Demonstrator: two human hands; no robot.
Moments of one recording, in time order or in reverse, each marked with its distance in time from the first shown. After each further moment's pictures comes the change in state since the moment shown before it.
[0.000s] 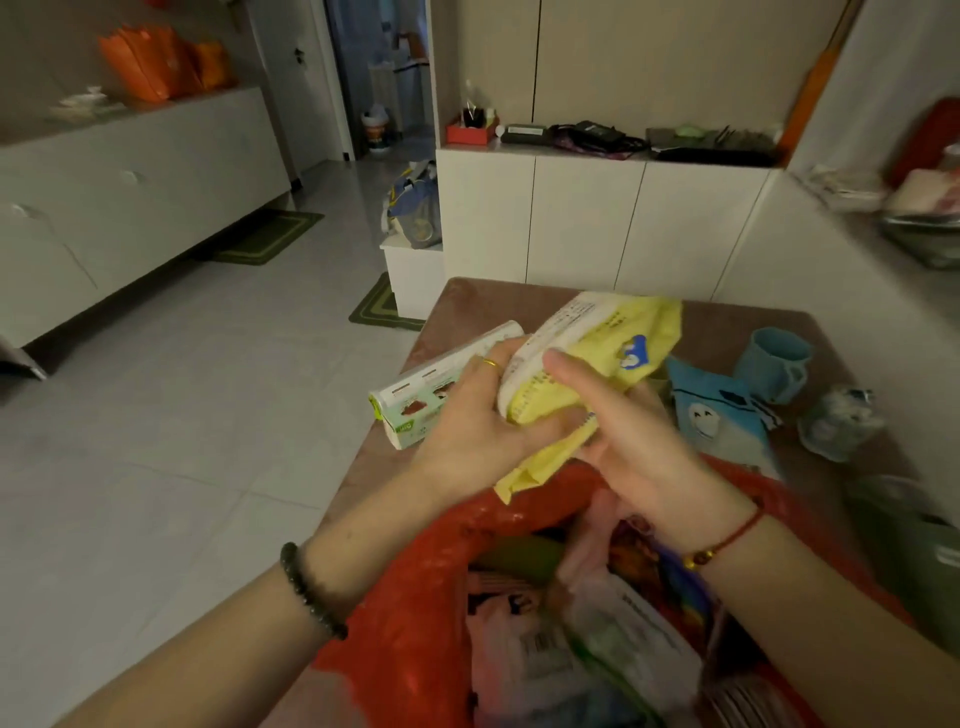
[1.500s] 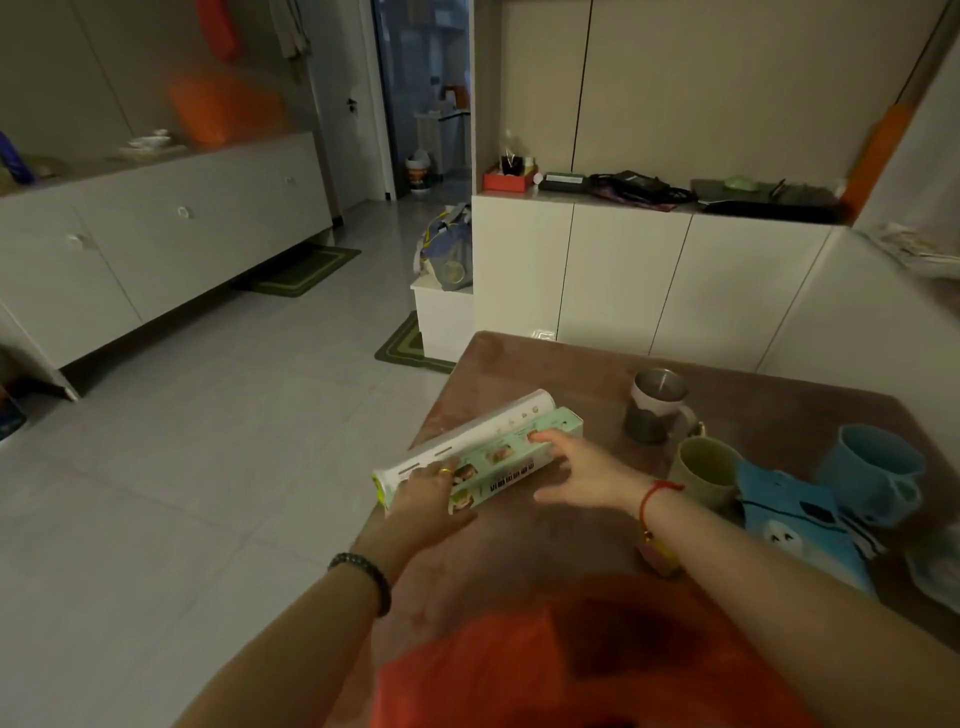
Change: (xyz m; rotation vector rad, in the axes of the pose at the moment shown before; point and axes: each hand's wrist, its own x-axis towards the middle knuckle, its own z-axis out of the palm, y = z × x) left_hand 0.121 -0.187 -0.038 1.000 -0.152 -0.381; right_hand 0.198 0.052 -0.041 -1.283 -0.303 0.091
